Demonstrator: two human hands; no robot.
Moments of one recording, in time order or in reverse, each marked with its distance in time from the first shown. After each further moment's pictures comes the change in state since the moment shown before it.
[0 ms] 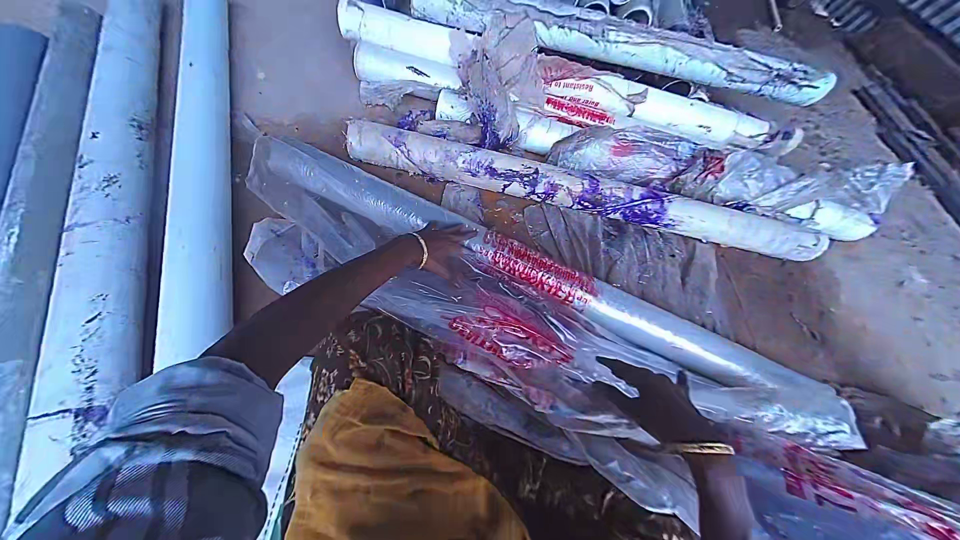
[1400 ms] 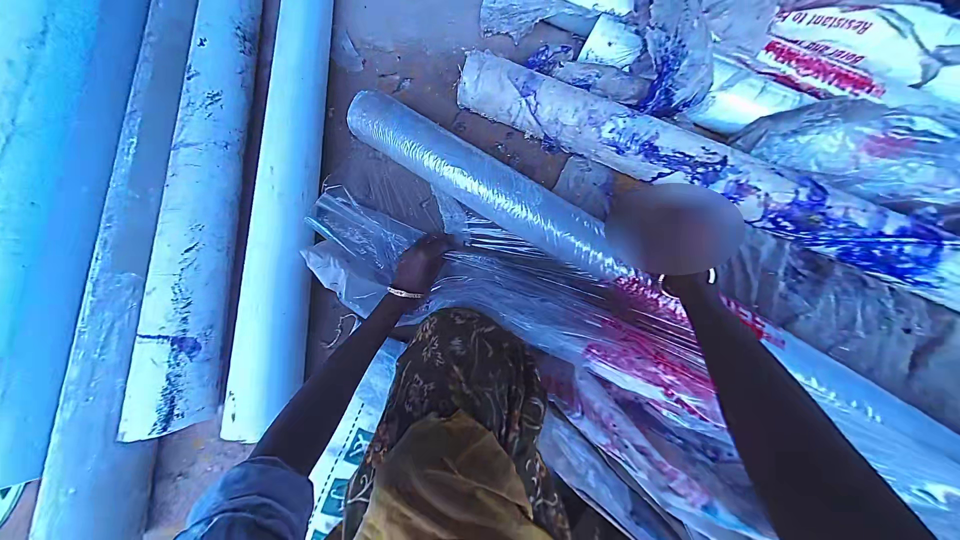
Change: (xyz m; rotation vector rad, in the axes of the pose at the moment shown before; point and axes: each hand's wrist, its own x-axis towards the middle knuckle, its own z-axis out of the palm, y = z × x) left_hand -0.108 -0.103 0.176 -0.470 0.901 -0.478; right_hand 0.294 -0.152 -0.013 0.025 0.538 -0.111
